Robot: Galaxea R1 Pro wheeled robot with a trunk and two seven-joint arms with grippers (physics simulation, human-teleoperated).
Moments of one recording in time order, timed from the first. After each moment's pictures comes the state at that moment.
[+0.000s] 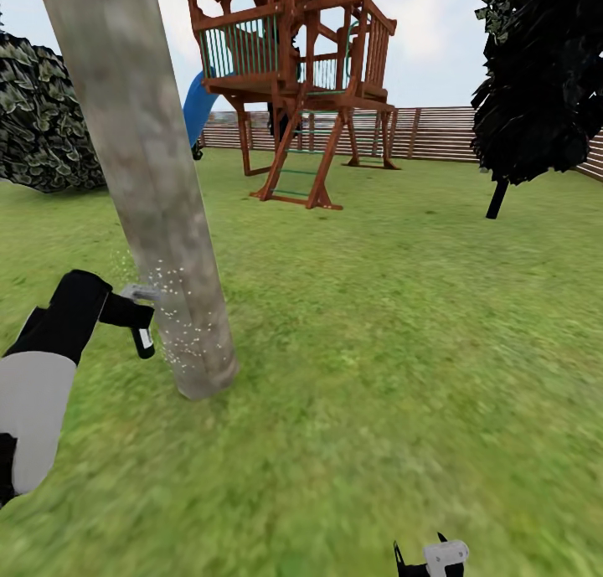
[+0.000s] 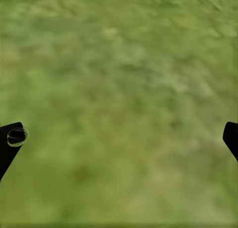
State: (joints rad) left arm -1.15 0.29 0.07 -0.81 -0.58 1.01 -0.75; right arm -0.35 -0.02 -0.31 -0.08 0.53 -0.73 -0.14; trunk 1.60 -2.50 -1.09
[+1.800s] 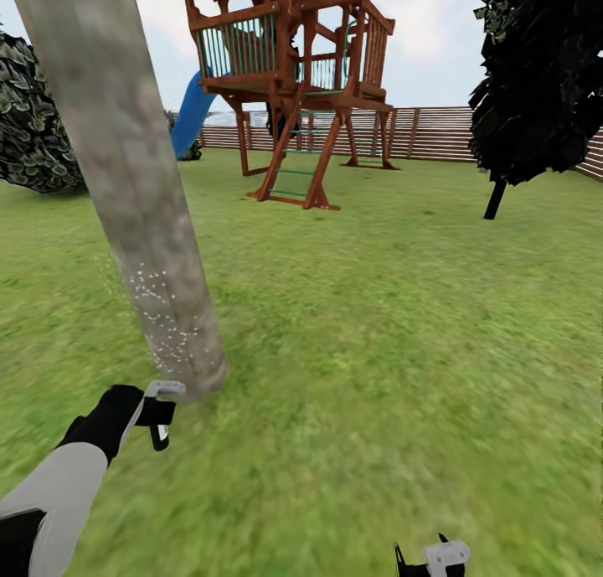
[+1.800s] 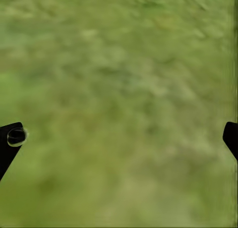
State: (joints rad) left arm -0.84 0.17 0.22 -0.51 -0.35 0.66 -0.30; right arm -0.35 -0.02 -0.31 -0.08 0.53 -0.73 -0.14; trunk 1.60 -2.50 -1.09
